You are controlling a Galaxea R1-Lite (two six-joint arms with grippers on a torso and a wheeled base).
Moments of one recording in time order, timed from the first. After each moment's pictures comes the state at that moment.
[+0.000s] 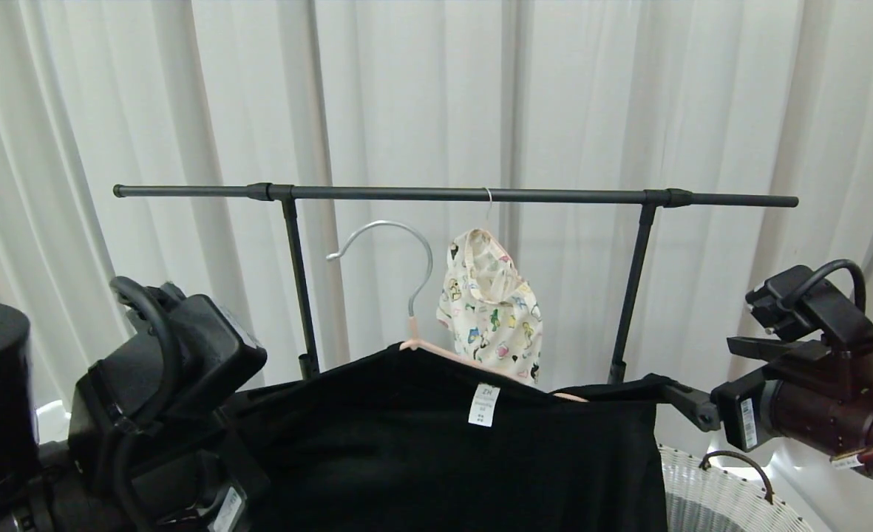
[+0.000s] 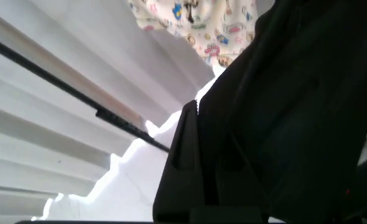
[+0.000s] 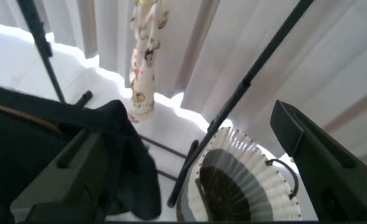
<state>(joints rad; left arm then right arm) -0.75 1.18 -0.60 -0.19 0.18 0.35 0.64 1.32 -0.56 -0.37 -0.26 -0.03</state>
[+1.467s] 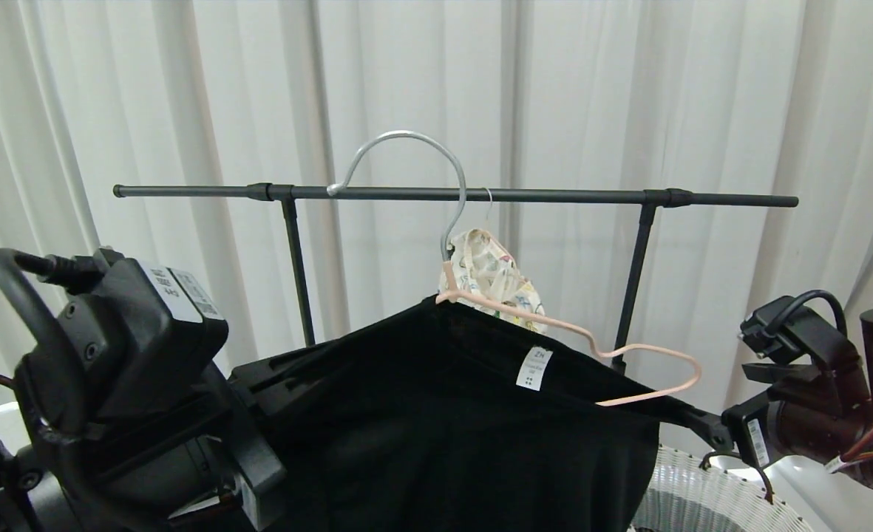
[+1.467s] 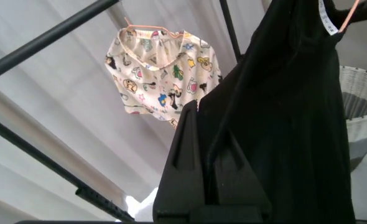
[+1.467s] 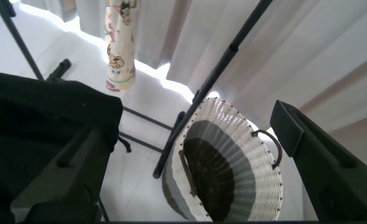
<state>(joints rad) -0.81 1.19 -0.51 -0.55 0.12 0.34 0.51 1.35 -0.51 -0.34 -0.20 -0.08</state>
